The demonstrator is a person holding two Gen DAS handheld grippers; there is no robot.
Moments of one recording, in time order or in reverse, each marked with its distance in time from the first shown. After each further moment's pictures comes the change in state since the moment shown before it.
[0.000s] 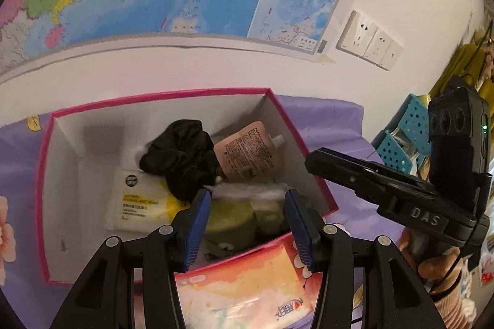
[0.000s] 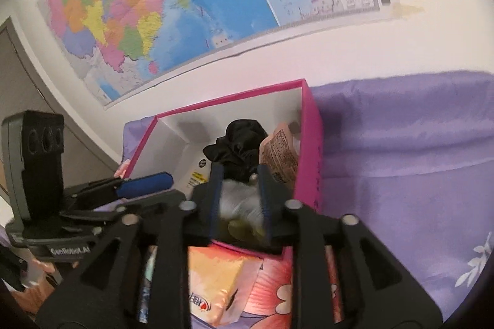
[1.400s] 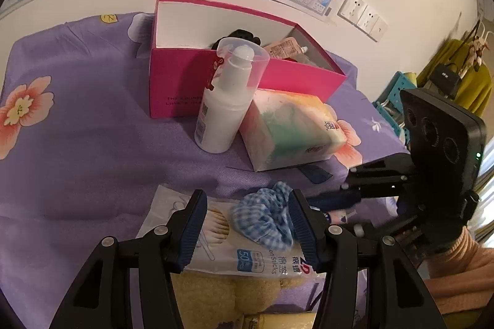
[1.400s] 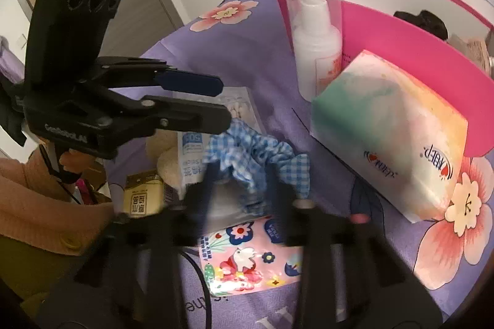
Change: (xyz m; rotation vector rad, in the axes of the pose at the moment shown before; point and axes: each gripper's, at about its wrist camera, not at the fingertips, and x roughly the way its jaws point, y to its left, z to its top) left arm -0.092 0.078 -0.169 -0.073 0.043 -0.057; right arm 0.043 0.149 -0.168 -0.471 0.430 0.222
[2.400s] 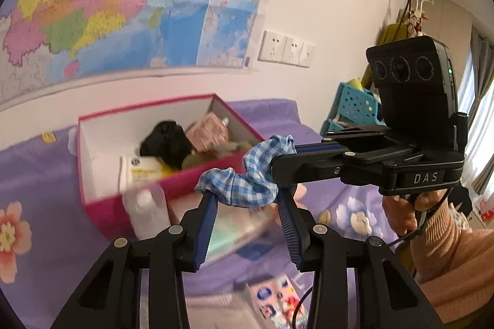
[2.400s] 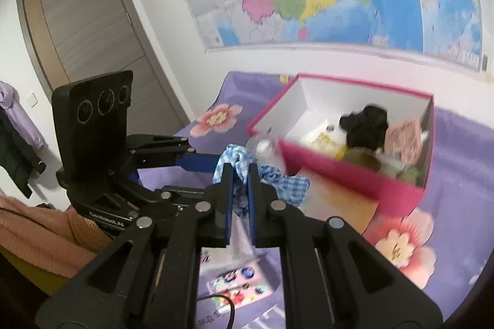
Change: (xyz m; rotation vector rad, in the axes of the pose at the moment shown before) left arm -0.032 -0.077 0.075 0.288 -0.192 -0.137; right arm -0.132 -0.016 0.040 0.048 -0.374 -0.018
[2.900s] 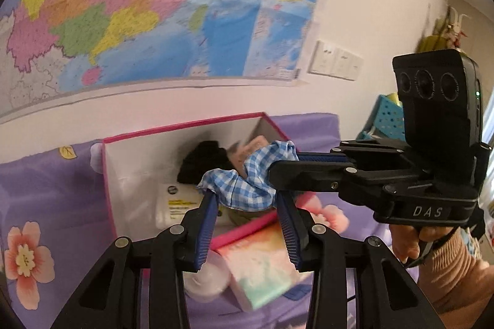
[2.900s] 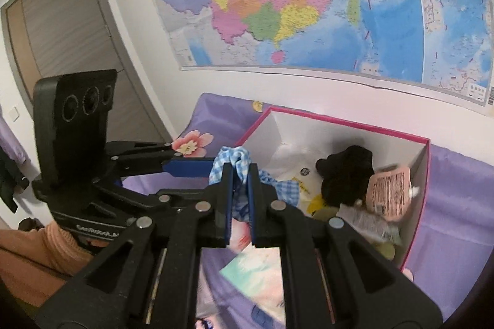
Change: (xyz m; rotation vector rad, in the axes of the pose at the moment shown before) left arm 0.039 0.058 0.054 -0.086 0.048 0.124; right arm 0.046 -0.048 0.057 0.018 -0.022 -0.068
